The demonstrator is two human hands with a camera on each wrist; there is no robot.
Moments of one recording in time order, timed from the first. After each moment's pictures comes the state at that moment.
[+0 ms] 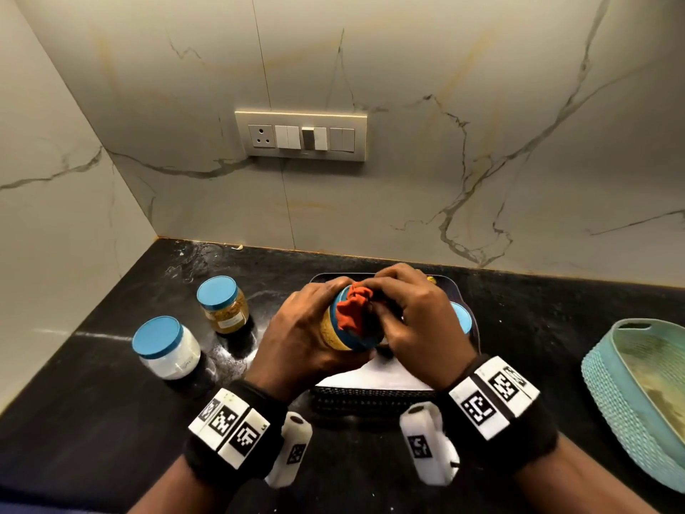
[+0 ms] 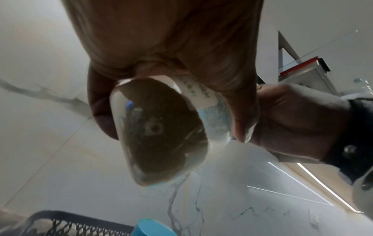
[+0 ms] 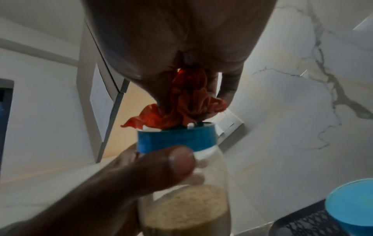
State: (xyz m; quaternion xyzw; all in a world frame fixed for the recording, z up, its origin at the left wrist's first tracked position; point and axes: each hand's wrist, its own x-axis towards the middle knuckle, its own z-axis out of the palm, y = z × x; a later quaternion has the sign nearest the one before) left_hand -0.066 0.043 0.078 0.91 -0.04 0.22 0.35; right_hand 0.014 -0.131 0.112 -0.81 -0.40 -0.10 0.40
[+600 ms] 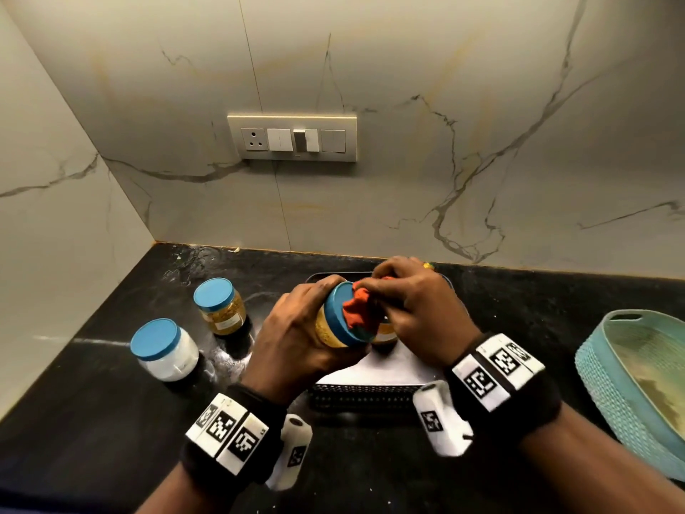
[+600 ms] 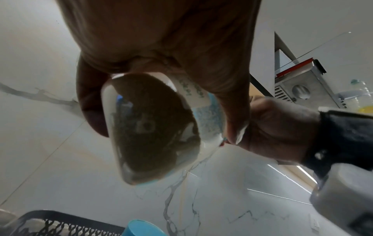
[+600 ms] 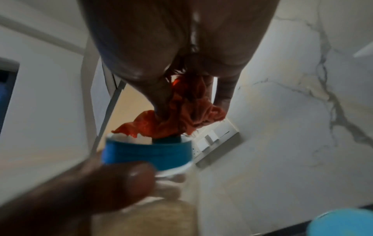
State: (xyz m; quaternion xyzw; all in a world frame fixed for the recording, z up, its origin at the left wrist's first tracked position) left_hand -0.073 0.035 0.081 0.92 -0.03 0.23 0.32; right_hand 0.030 -0.147 0.118 -0.81 -0.45 -0.11 0.36
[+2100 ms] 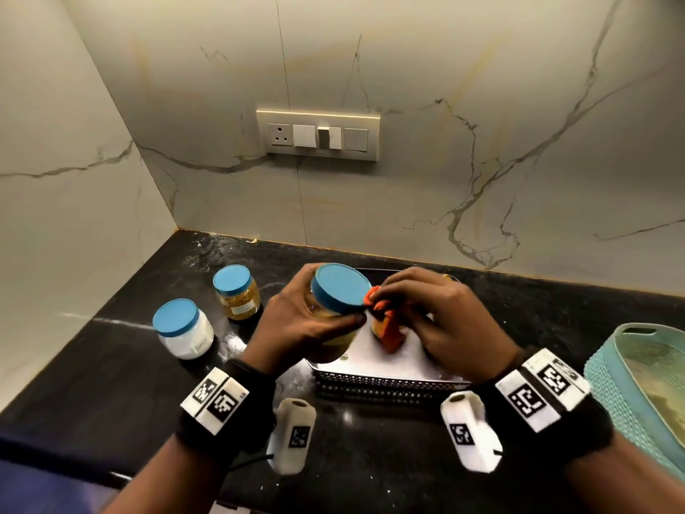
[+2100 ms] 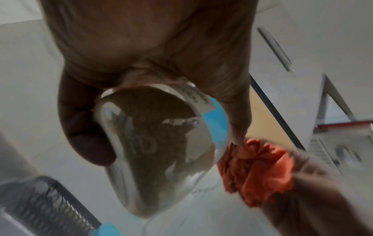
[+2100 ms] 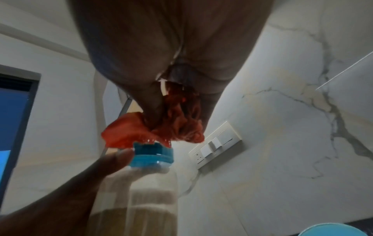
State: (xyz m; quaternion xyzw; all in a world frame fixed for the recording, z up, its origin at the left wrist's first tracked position) left_hand -0.085 0.047 0.095 0.82 0.06 0.14 0.56; right_hand 0.013 -0.170 0.126 -0.74 -0.53 -0.05 0.41
